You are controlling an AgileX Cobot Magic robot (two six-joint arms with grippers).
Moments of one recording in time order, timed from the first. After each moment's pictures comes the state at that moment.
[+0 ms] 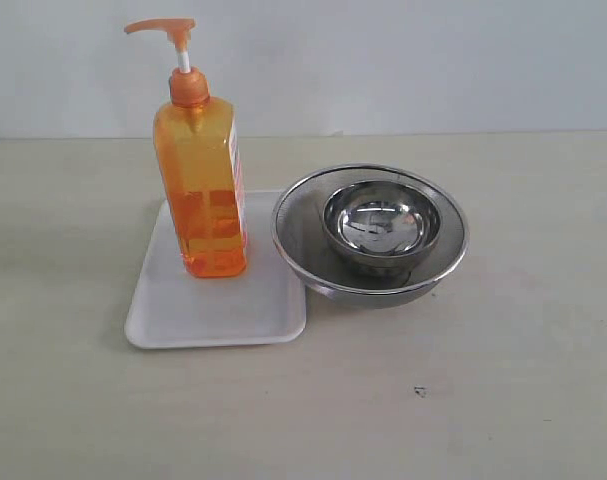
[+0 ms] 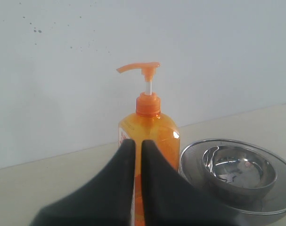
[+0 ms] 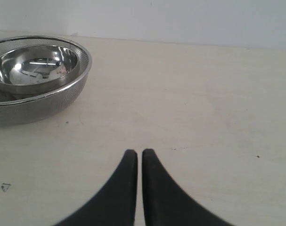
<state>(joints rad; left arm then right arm) -0.08 0.71 -0.25 0.73 -0.47 -0.65 0.10 0.01 0.00 -0.02 0.36 -0.04</state>
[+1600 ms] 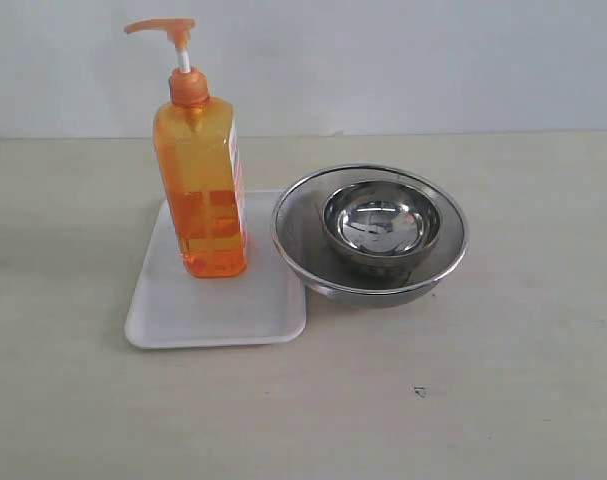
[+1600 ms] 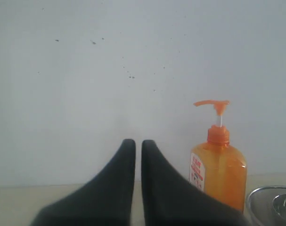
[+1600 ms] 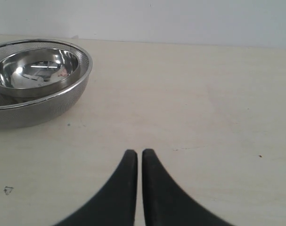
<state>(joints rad) -0.01 0.06 -0.09 0.72 -0.11 -0.75 0.10 0.01 0.00 -0.01 0.36 -0.02</state>
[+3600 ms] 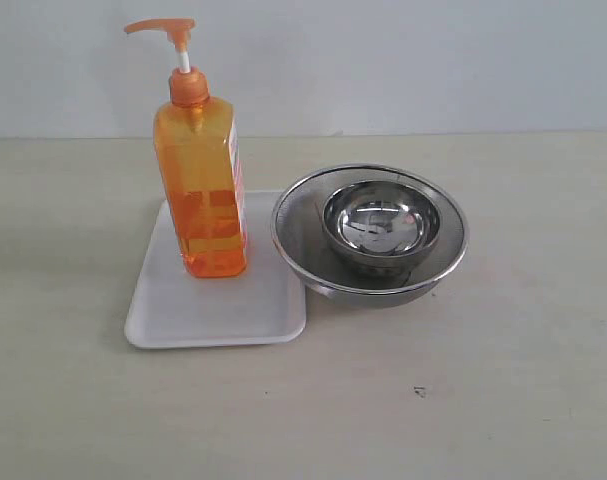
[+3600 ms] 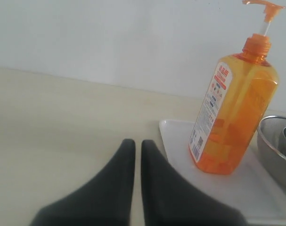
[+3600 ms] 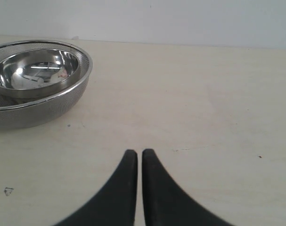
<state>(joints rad) 0.00 0.00 0.00 -0.16 0.21 -0.01 0.10 0.01 0.00 -0.01 0.35 -0.02</state>
